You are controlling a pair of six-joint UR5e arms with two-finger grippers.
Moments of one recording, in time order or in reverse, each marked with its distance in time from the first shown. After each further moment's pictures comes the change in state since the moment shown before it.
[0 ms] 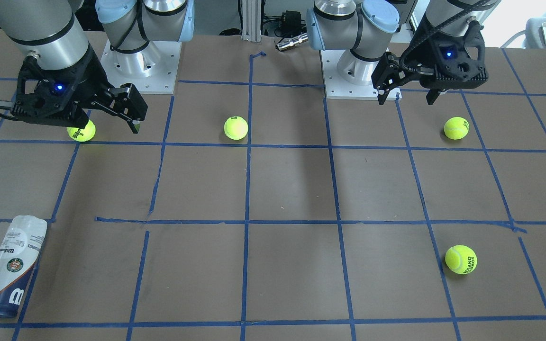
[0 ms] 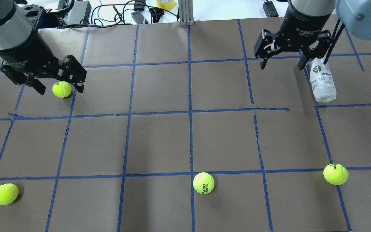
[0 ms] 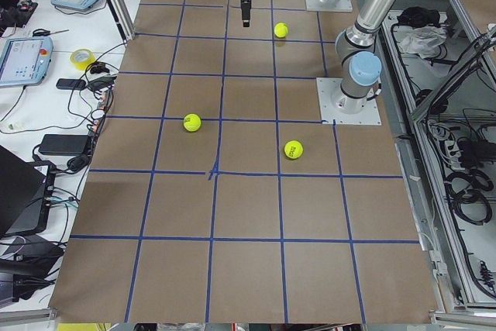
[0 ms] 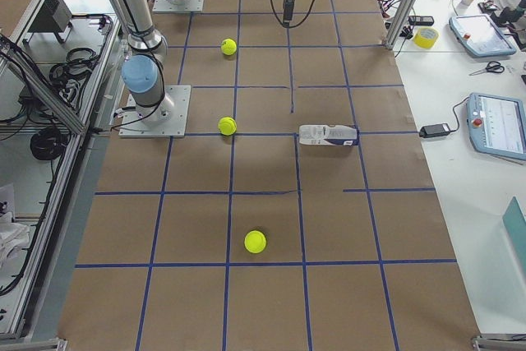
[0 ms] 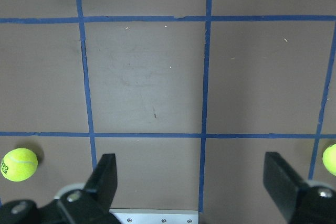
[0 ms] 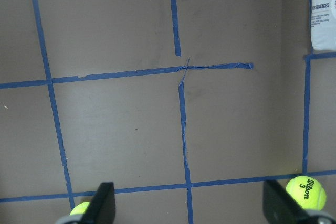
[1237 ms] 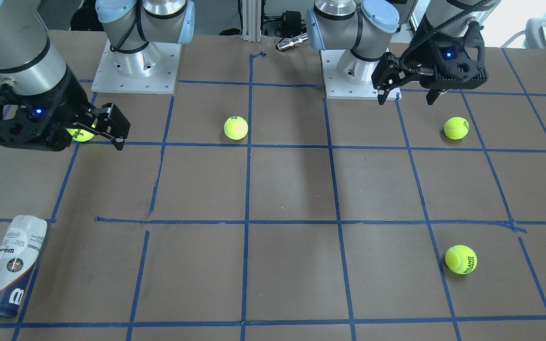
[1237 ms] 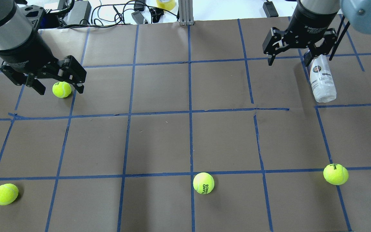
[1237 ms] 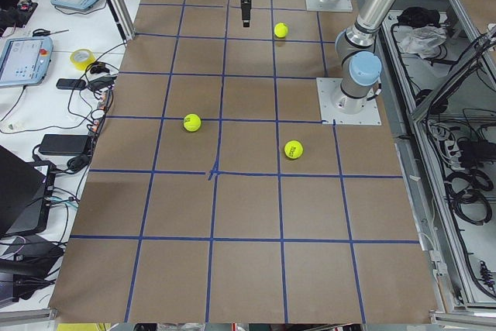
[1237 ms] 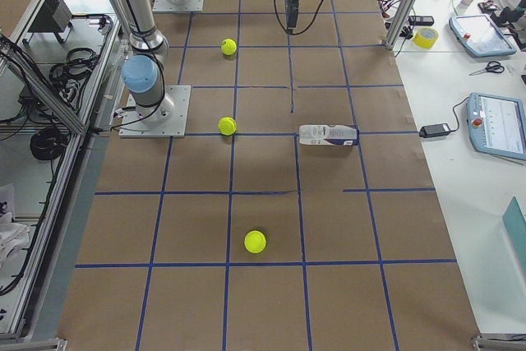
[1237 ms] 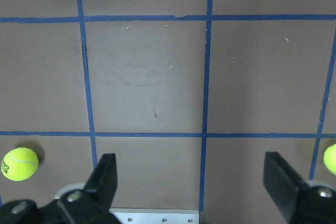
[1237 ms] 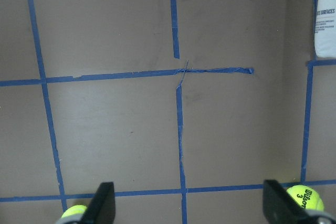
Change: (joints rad) left arm 0.002 0.000 -0.002 0.000 0.001 0.001; right arm -0.083 0.057 -0.020 -0.037 0.009 -0.070
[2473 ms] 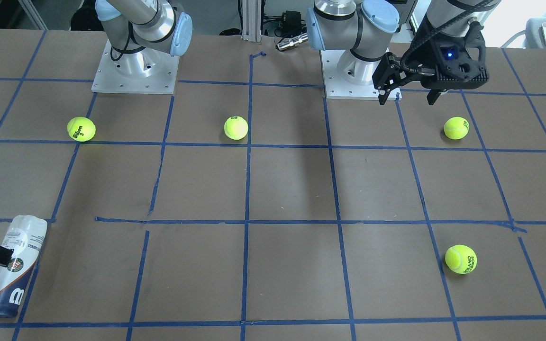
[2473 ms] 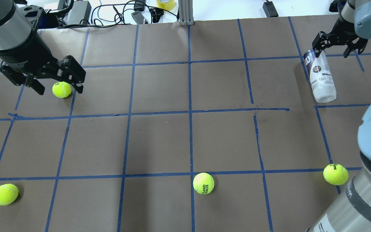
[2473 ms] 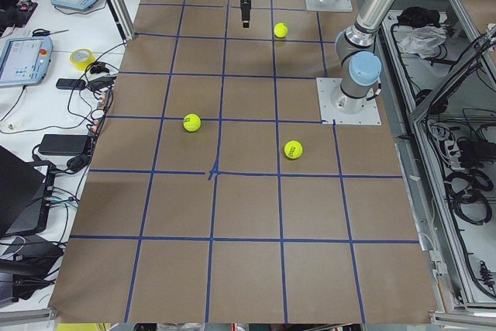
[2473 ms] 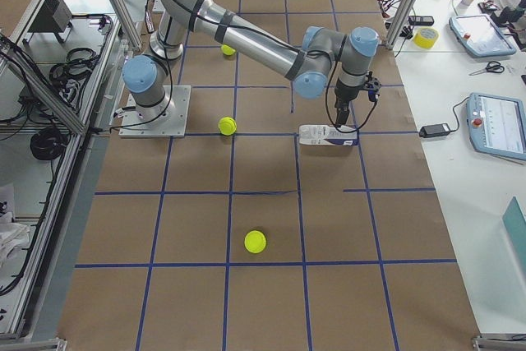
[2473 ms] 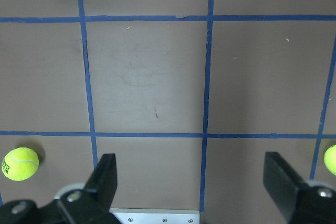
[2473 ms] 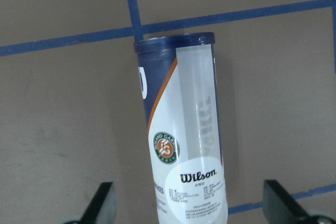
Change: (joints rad) left arm 0.002 0.000 0.000 0.000 0.001 0.000; right arm -0.277 0.432 -0.102 -0.389 -0.115 -0.227
